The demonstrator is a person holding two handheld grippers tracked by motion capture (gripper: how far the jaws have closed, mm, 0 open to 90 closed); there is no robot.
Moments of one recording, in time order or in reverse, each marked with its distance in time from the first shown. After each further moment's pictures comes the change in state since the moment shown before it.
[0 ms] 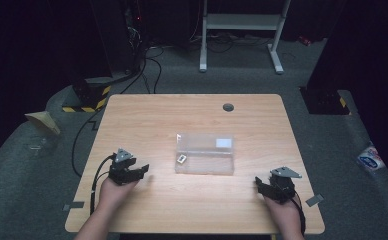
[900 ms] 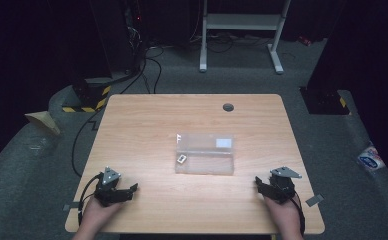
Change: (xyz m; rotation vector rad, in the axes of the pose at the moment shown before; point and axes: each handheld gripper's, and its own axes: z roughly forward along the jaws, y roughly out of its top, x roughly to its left) left arm 0.005 -0.056 -0.030 0.013 0.059 0.032; right arm 0.000 0.000 0.000 -0.001 -0.009 0.005
